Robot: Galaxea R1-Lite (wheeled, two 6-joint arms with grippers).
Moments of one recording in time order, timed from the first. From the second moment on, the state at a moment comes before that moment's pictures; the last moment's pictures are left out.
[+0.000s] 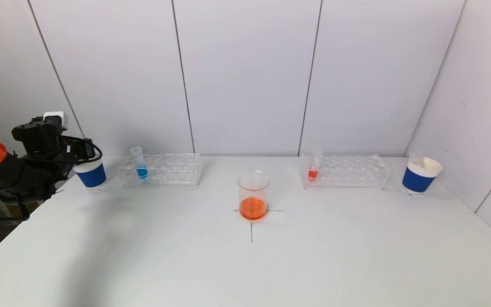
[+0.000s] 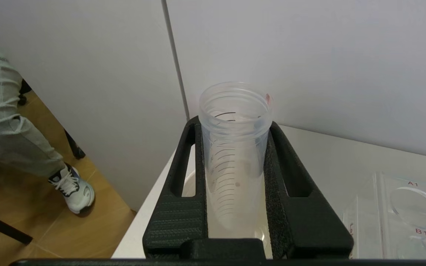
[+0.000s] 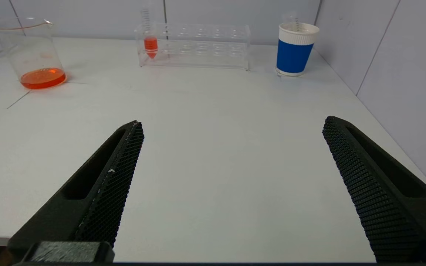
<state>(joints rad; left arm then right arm) 0.27 2.24 -1.21 -0.94 0.06 0.04 0.00 0.00 0.00 -0.01 0.01 -0.01</state>
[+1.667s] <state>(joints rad) 0.27 2.23 -1.19 -0.94 0.06 0.04 0.00 0.00 0.00 -0.01 0.01 -0.01</state>
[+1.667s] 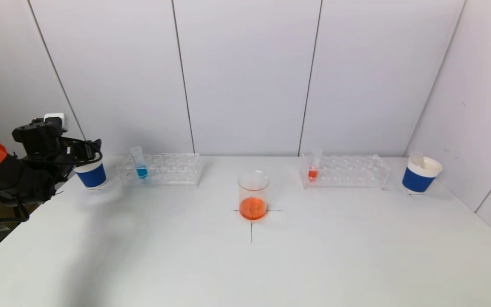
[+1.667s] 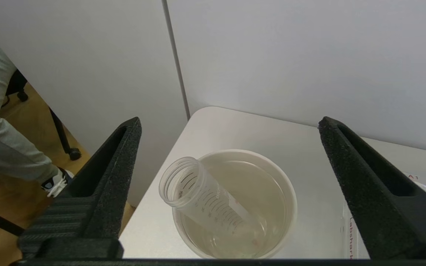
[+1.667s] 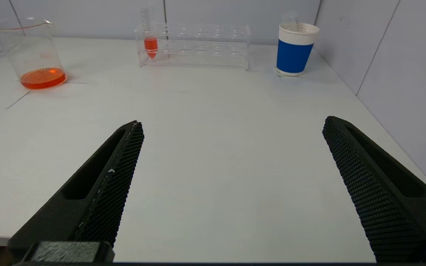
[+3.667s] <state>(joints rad) 0.10 1.31 -0.44 -0.89 -0.02 0.04 0.00 0.00 0.00 -0.01 0.01 -0.01</state>
